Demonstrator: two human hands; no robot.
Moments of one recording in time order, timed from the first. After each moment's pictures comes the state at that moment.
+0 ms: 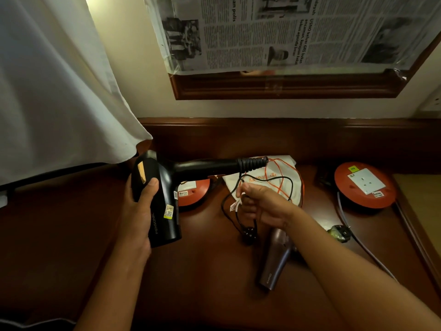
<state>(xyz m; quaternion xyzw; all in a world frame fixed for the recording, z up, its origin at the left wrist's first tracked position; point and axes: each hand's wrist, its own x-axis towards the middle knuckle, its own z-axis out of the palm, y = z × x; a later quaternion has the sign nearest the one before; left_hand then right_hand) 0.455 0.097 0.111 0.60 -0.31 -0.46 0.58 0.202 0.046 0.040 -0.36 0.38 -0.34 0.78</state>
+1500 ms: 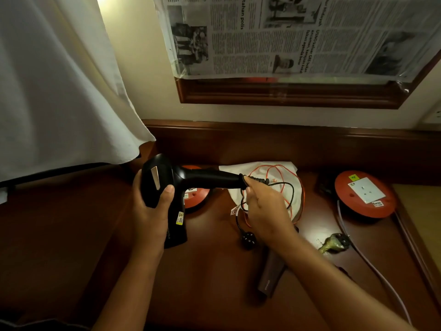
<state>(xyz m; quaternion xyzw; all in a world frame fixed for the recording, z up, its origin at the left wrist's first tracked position) 0.443 0.099 0.092 0.63 -0.39 -0.33 0.58 0.230 0.089 0.104 -0.68 0.60 -0.35 0.23</state>
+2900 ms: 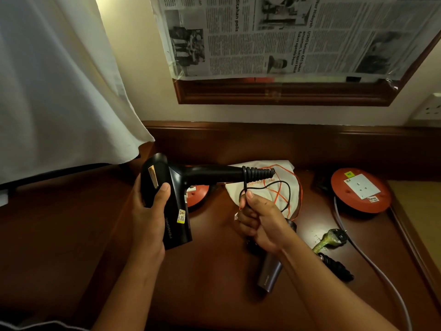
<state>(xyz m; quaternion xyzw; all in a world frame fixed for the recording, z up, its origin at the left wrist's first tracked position) 0.435 0.113 0.109 0.59 -0.33 -0.41 0.62 0.226 0.104 0.072 -0.27 0.33 -0.48 0.76</state>
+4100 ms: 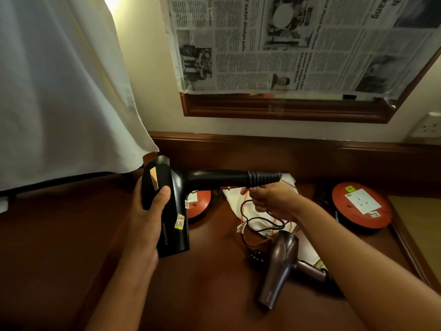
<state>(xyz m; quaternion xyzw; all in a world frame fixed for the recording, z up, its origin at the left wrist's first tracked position) 0.449 0.109 0.127 0.57 -0.35 -0.44 0.60 0.193 0.026 0.087 -0.47 0.46 -0.31 0.69</state>
